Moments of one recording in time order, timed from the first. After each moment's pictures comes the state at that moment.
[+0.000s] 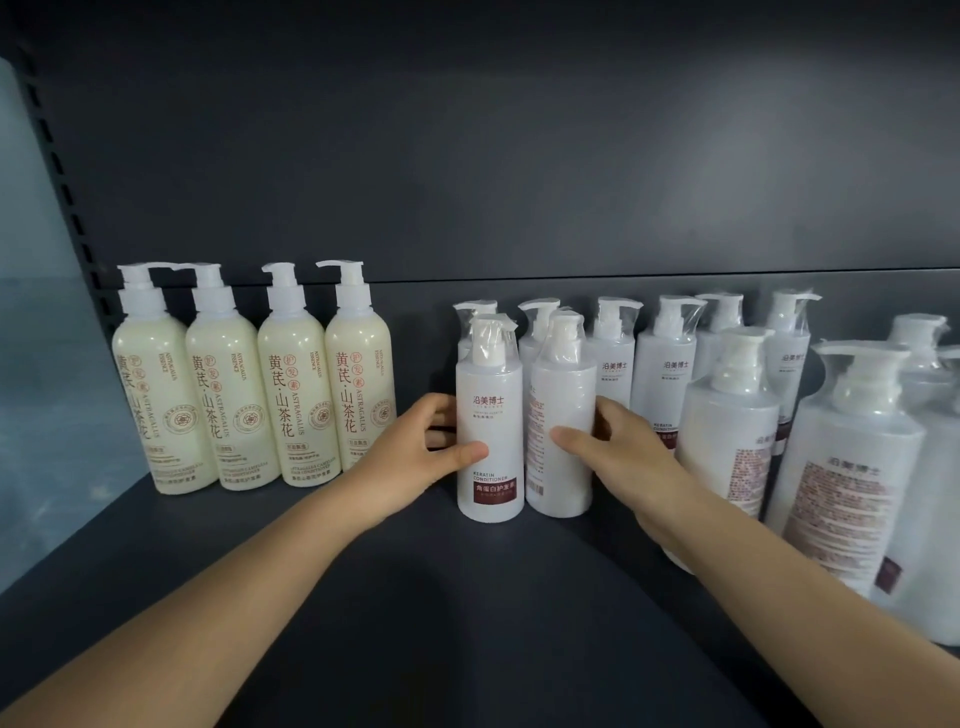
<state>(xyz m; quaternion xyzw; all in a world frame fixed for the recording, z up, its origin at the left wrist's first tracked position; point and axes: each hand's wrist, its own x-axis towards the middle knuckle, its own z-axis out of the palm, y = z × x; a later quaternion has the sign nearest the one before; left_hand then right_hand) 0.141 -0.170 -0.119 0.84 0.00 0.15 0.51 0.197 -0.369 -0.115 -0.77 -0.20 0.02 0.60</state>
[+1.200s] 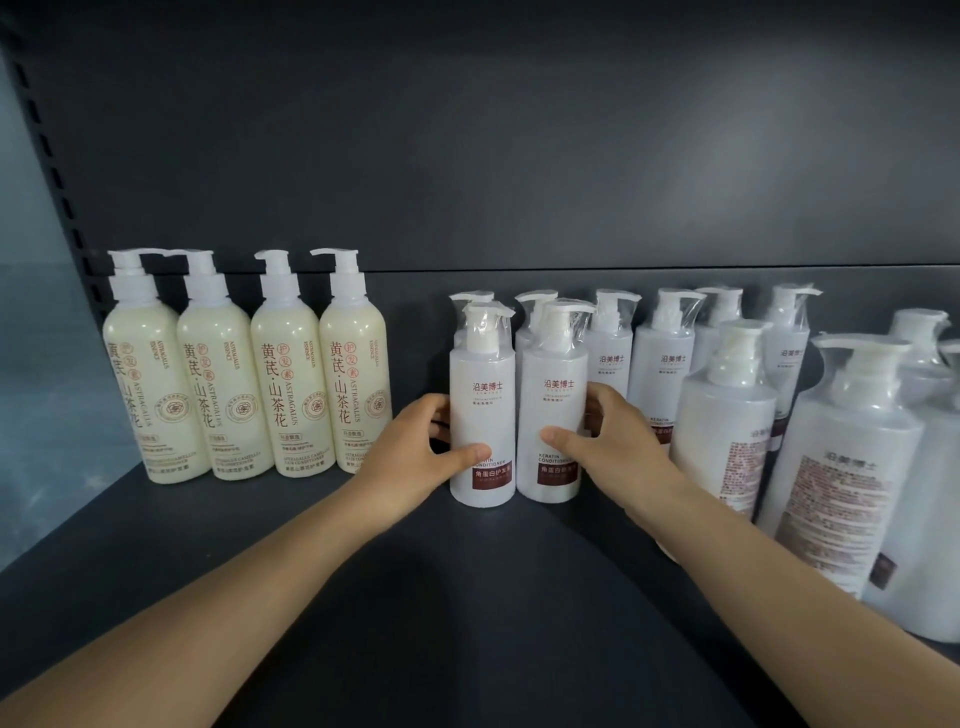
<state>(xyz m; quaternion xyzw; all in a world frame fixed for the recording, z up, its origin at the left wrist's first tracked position) 0.144 -0.177 -0.129 0.89 0.03 0.23 0.40 0.204 -0.365 -0.117 -0.80 -0.21 -0.04 0.56</state>
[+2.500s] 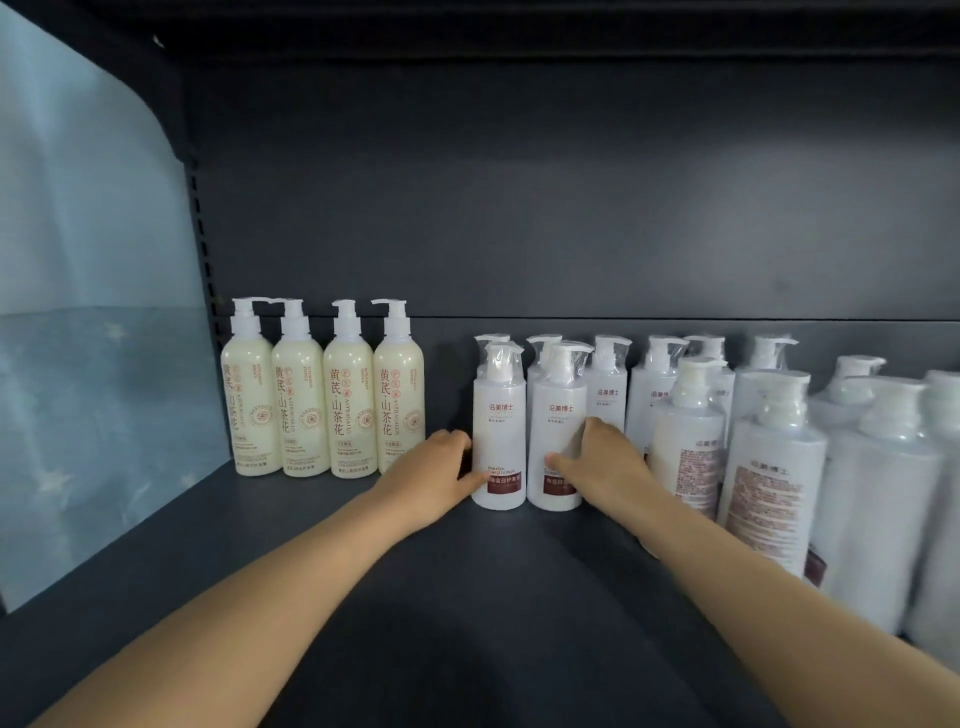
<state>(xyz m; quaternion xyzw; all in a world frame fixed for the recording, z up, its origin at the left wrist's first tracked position) 0.103 -0.203 -0.111 0.98 0.08 0.15 0.12 0.187 -0.373 -0.101 -0.92 -0.23 -0.06 0.32</state>
